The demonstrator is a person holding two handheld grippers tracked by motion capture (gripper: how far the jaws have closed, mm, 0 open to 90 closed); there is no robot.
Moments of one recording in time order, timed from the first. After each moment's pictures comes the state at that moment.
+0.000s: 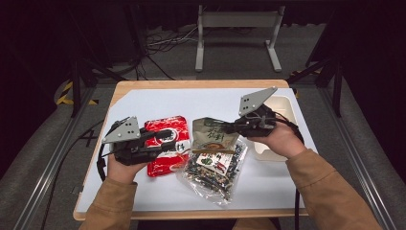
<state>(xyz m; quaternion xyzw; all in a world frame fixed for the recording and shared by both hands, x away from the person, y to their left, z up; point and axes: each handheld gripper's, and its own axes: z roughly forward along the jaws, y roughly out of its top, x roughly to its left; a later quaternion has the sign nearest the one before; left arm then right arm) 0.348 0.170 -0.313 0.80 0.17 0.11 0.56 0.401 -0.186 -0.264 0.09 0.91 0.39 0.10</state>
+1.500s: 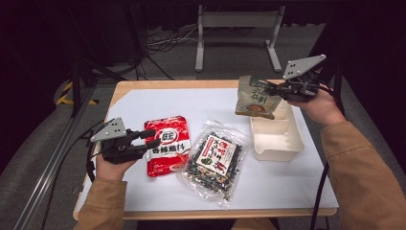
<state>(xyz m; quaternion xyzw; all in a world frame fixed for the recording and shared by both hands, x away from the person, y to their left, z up) 0.359 0.208 -0.337 0.79 0.24 0.12 0.54 0.469 -0.295 -0.229 0.15 0.90 0.35 0.24</state>
